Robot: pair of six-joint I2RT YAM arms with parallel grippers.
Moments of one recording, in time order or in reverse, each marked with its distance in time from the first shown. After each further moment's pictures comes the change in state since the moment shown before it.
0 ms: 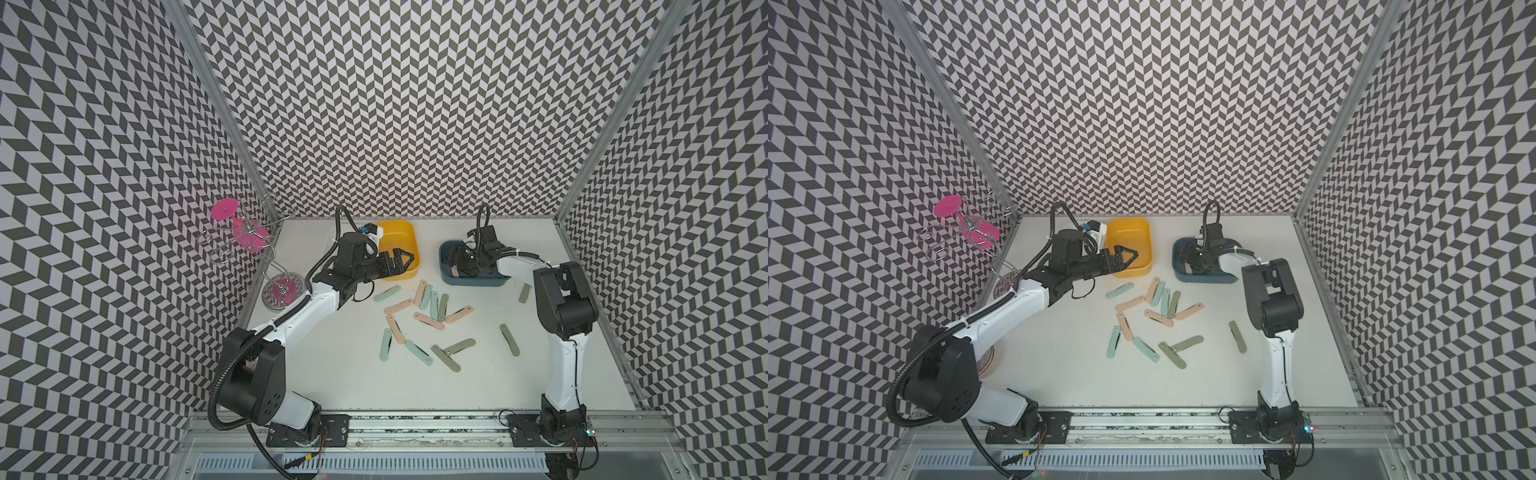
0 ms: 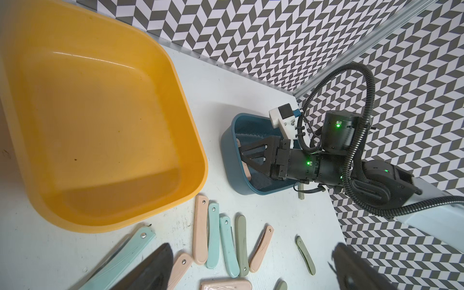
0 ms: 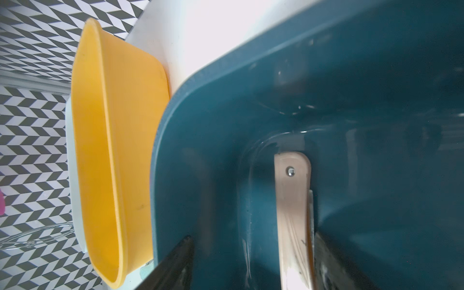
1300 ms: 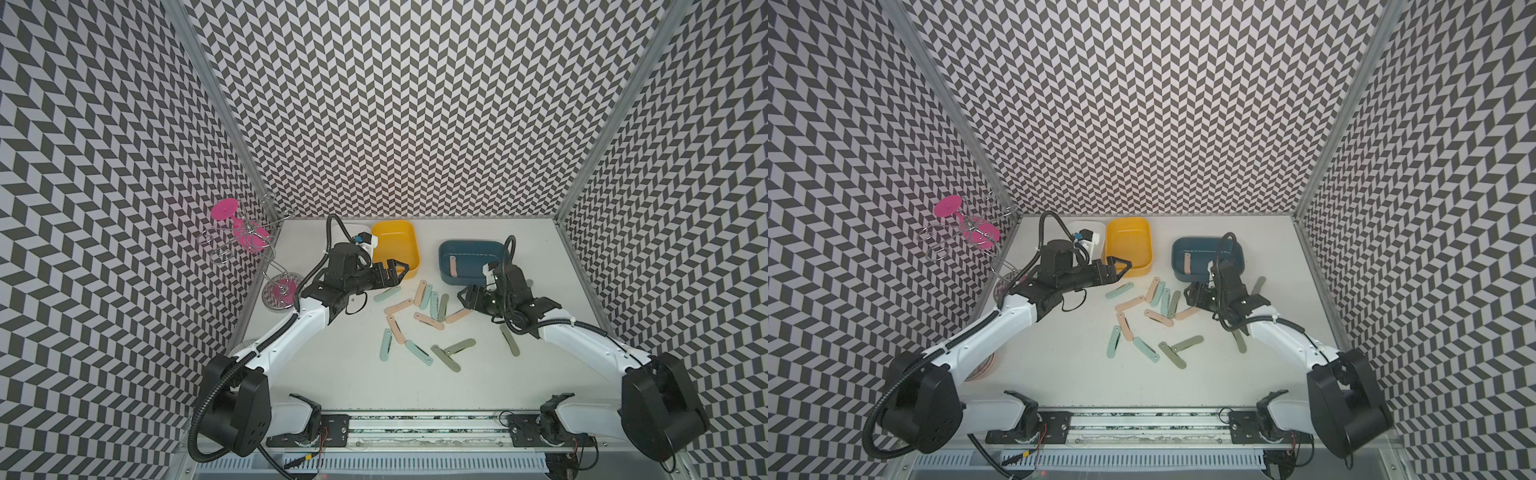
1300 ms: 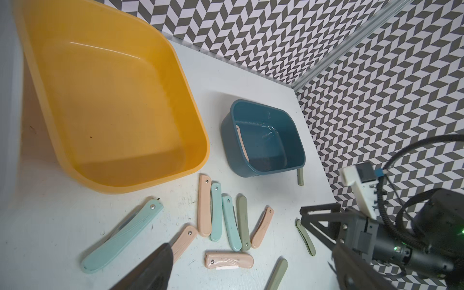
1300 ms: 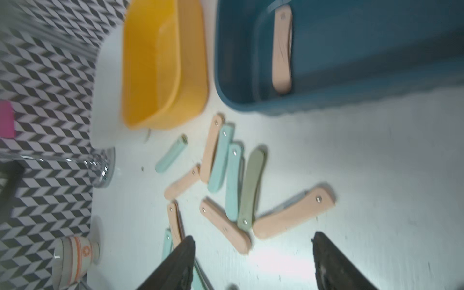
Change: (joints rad) left arm 0.000 -0.159 -0.117 -0.046 0.000 0.031; right arm 0.172 -0.823 -0.725 -0.031 0.248 0.077
